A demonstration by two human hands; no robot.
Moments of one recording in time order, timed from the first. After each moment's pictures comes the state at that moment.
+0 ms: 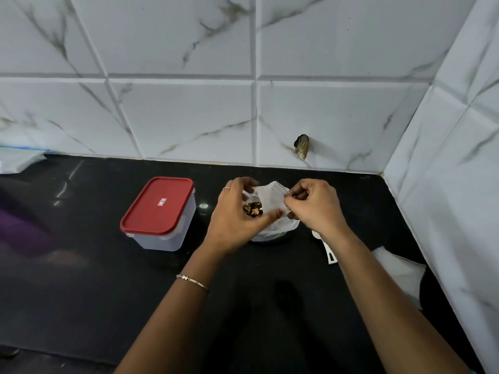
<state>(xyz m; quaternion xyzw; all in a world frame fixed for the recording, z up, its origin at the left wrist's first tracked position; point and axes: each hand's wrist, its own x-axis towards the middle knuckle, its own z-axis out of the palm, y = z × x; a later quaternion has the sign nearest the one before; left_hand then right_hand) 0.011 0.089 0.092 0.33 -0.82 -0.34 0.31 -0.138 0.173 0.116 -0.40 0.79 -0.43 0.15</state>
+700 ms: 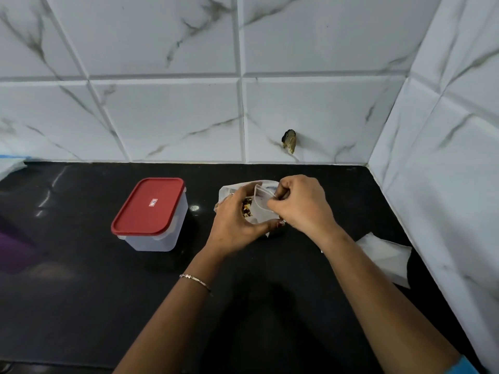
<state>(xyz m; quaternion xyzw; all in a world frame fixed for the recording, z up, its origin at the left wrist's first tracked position) 0.011 0.094 0.068 0.25 -0.84 -0.36 0.32 -0.113 0.186 0.126 -0.47 0.82 -0.33 0.07</state>
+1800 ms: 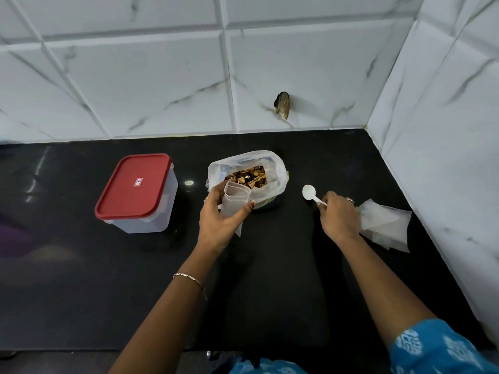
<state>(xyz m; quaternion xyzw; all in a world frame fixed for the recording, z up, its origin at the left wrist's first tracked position) 0.027 0.091 0.013 0.35 -0.72 -0.51 0.33 -0.190 0.225 -0.029 -0.31 0.94 -0.15 0.01</state>
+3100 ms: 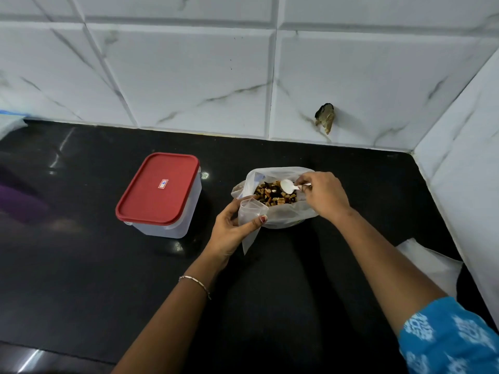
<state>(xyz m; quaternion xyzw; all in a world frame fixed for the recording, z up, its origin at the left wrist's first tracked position) 0.031 0.043 -0.012 0.34 -0.55 -0.70 0.29 -0.191 0.098 0.020 -0.53 0.82 -0.21 0.05</state>
